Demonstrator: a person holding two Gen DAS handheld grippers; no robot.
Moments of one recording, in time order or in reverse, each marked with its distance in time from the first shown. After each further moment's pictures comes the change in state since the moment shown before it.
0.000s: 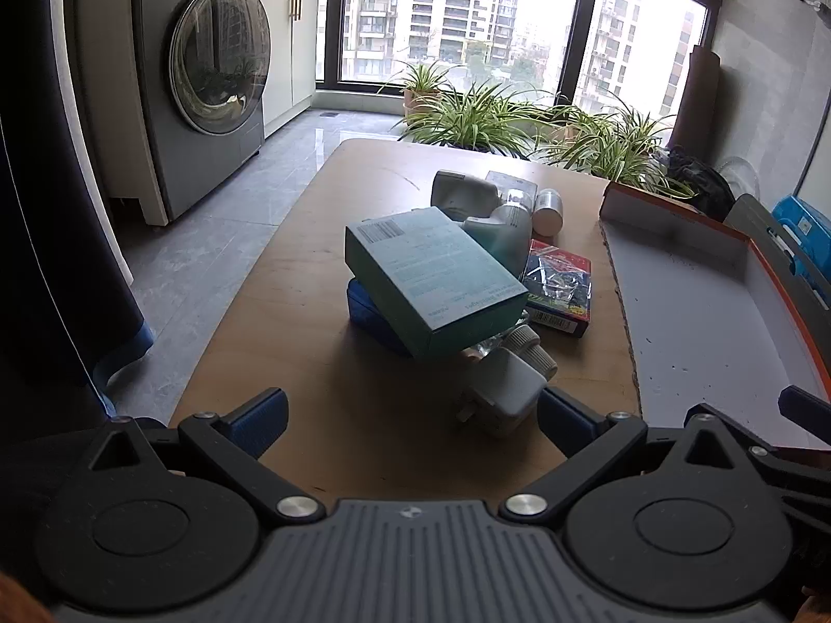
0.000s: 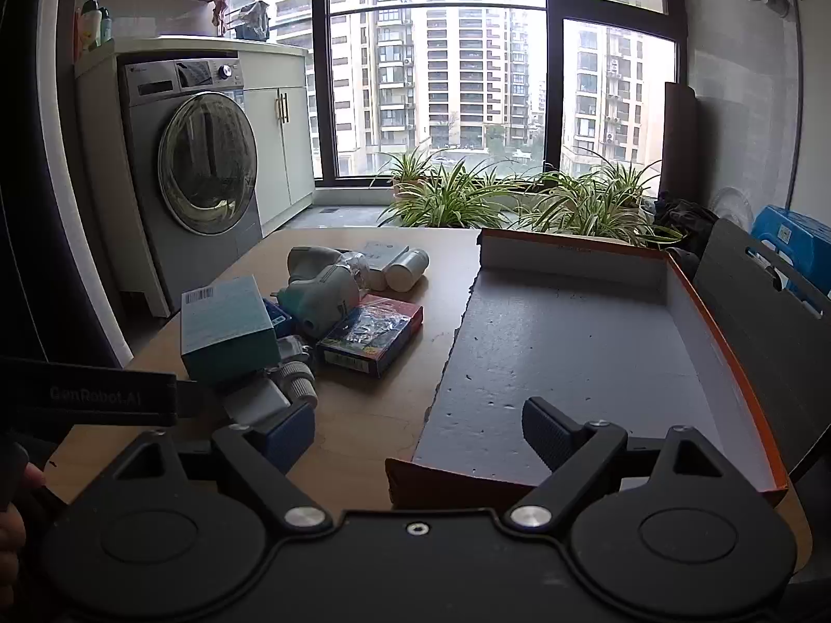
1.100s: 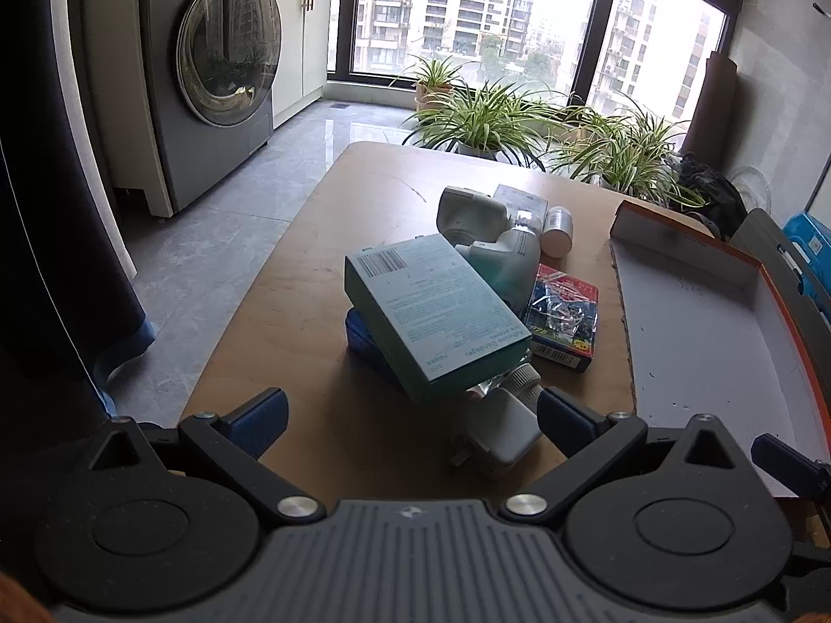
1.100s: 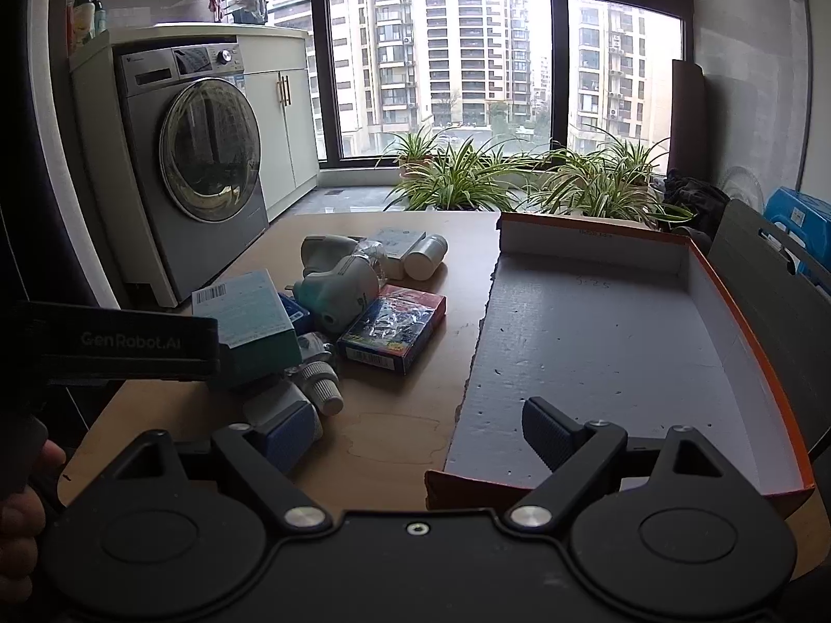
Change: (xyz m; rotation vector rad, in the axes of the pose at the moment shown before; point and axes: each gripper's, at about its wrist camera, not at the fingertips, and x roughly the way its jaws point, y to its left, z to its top) left arm 0.005 -0.001 0.024 -0.036 0.027 0.013; right arm 0.007 0.012 0.012 0.011 0.057 0.011
